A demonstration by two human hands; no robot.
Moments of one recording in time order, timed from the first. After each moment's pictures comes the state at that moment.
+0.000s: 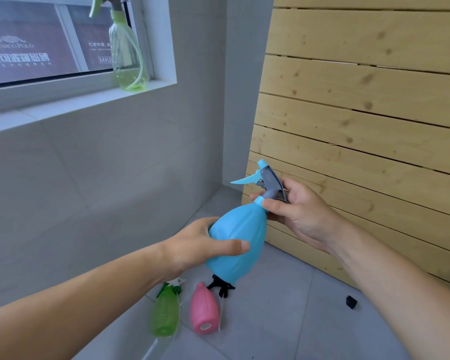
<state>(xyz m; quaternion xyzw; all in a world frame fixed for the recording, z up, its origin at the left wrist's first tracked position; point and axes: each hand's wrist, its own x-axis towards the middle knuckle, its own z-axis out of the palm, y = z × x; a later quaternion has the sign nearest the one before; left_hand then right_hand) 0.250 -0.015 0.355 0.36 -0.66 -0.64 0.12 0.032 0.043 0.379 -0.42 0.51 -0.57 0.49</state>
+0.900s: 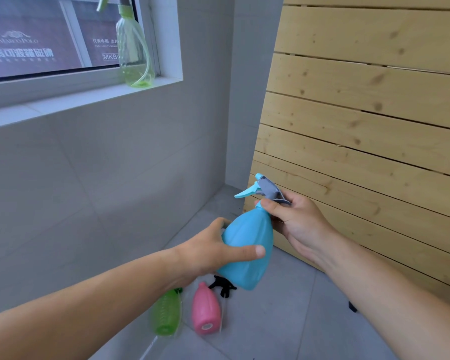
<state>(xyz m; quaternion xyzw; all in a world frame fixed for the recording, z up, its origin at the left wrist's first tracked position) 0.240 -0.005 0.354 0.43 -0.64 -0.63 0.10 0.049 0.029 0.356 -0.31 0.55 -0.61 0.48</state>
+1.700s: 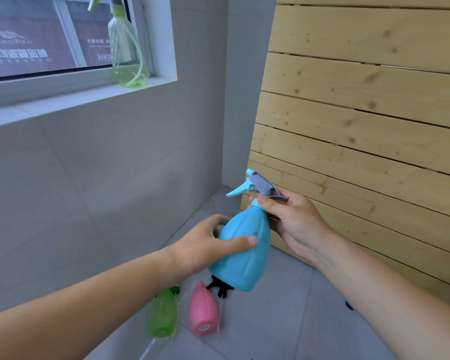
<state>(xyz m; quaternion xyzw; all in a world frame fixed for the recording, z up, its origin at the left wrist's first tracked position) 0.241 -0.007 0.355 0.40 -0.65 -0.63 0.15 0.051 0.032 0.359 -0.31 0.53 -0.63 0.48</state>
